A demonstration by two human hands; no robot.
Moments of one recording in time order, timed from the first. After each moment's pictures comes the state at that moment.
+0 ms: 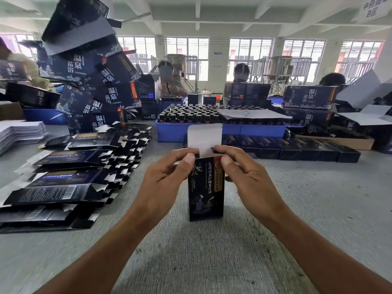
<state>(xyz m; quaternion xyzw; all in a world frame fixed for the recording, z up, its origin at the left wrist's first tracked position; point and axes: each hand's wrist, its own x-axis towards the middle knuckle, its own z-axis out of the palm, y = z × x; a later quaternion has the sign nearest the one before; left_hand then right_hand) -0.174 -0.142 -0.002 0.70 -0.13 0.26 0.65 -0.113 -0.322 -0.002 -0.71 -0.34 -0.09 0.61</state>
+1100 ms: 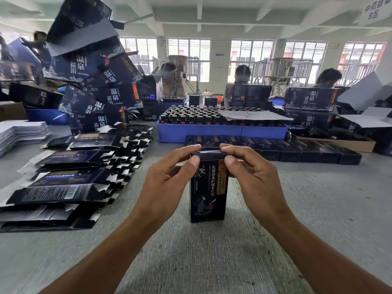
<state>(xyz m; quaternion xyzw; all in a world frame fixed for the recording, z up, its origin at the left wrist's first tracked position) -0.176 -0.145 -0.002 0.71 -0.13 0.29 0.63 -0.118 -0.319 0.001 -0.65 -0.32 -0.14 0.68</state>
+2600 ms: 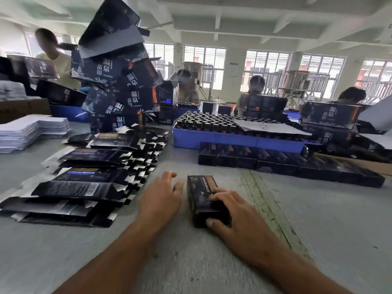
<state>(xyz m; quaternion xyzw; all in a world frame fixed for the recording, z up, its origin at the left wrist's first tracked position) -0.144 -0.086 -0.042 0.90 0.19 0.22 0.31 -0.117 -0.297 -0.051 -0.88 -0.38 -0.09 0.27</state>
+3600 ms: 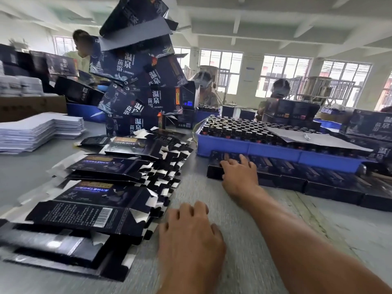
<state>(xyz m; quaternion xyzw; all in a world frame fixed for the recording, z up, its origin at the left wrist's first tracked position) -0.139 -0.081 -0.057 0.92 0.23 0.23 0.22 0.081 -0.123 -0.030 -0.96 -0.25 -0.12 0.03</state>
